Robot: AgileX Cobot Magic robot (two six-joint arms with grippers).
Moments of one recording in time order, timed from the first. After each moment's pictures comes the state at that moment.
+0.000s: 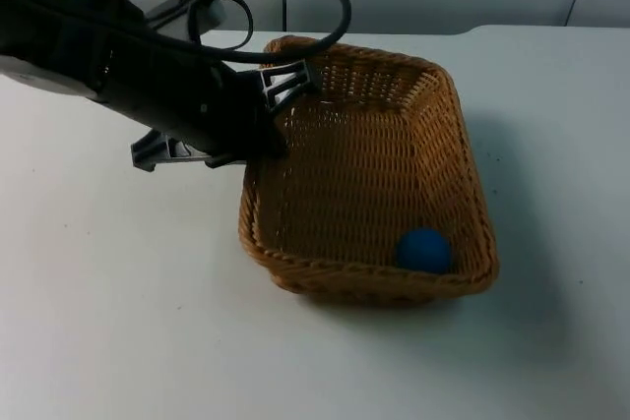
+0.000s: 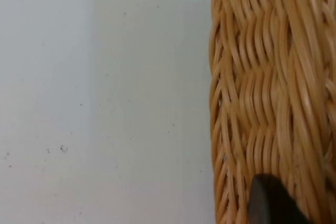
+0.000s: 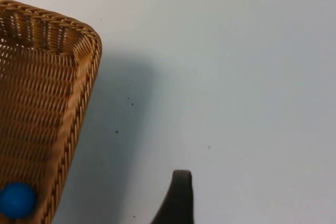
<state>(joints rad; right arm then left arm) 0.16 1.20 -1.27 -0.12 1.00 -0.03 -0.43 2.04 -1.09 -1.72 0.23 1.07</state>
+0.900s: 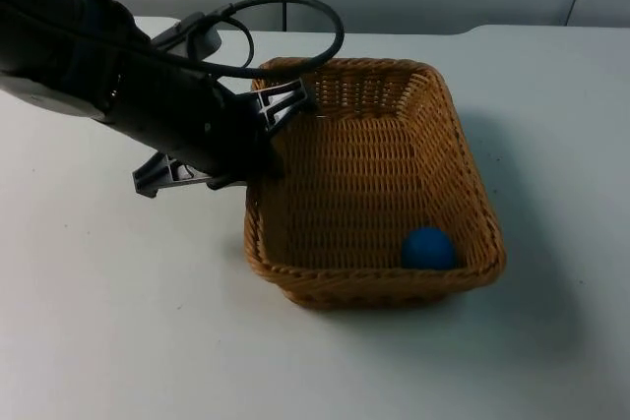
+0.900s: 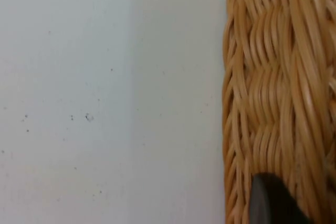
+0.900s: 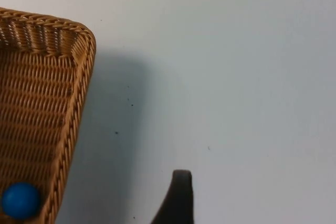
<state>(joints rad) 0.16 1.20 -1.27 -0.12 1.00 -0.03 -0.43 2.09 -1.09 -1.73 0.23 1.00</state>
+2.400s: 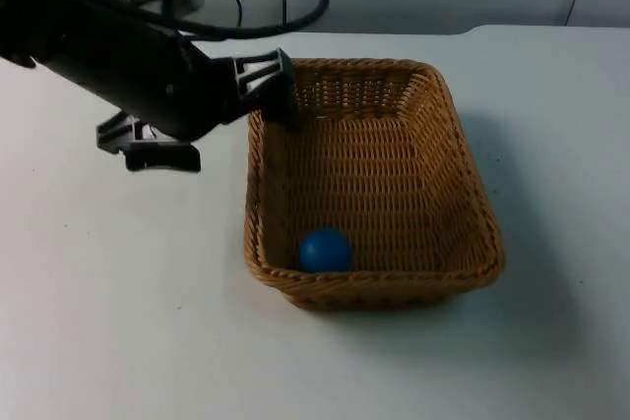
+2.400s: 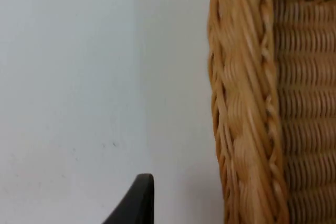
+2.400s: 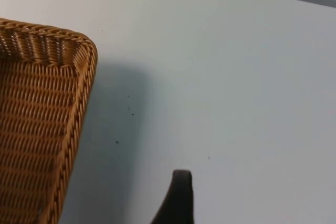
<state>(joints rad) 0.16 1.20 -1.27 -0.12 0.97 -0.03 -0.37 1.96 -1.09 -1.16 0.27 0.62</state>
